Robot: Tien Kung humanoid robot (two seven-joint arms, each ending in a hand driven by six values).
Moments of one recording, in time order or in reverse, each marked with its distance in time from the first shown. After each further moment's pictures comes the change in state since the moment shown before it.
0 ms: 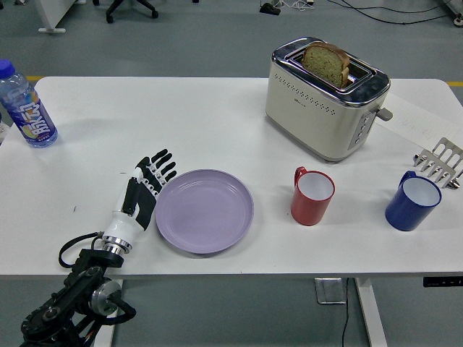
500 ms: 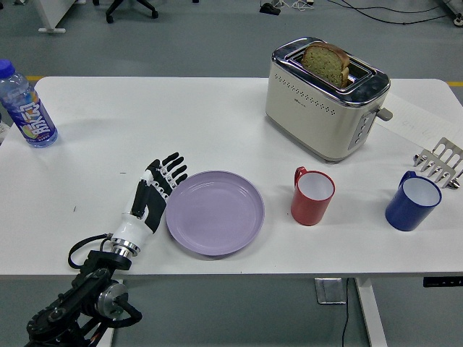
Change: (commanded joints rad) left arm -0.007 0.000 0.057 -0.008 -0.032 -0.001 -0.003; right arm 0.002 0.000 0.001 0.000 -0.004 0.000 -0.001
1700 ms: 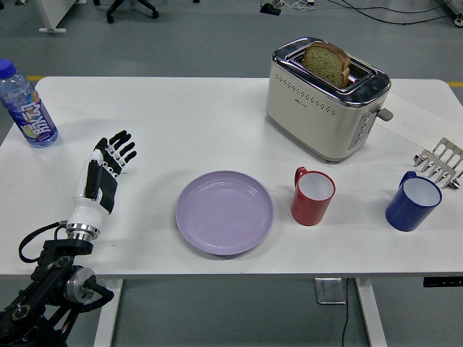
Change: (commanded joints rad) left arm 0.068 0.073 -0.241 -0.162 0.097 0.143 0.071; right arm -0.011 -0.005 0.017 0.000 -0.011 -0.002 -0.003
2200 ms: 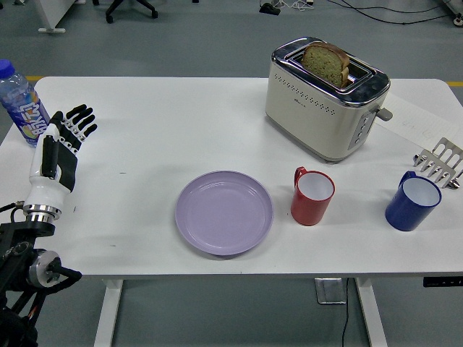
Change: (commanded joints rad) left arm 0.014 0.077 -0.123 -0.180 0.042 0.006 0.063; right arm -0.003 -0.002 -0.002 0.000 0.017 -0.003 0.003
